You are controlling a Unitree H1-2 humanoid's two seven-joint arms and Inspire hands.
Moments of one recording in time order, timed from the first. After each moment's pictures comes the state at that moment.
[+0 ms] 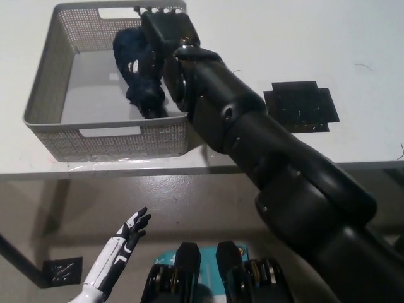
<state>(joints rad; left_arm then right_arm) 0.00 0.19 -0.09 0.12 0.06 -0.27 -0.14 -1.47 0.17 0.53 1.37 -0.60 0.15 -0.10</state>
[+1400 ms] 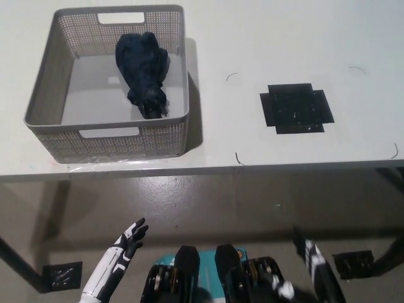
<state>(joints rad) 0.03 0.19 -0.09 0.15 0.07 -0.26 -0.14 0.18 -0.05 0.18 0.01 -0.07 -0.11 0.00</state>
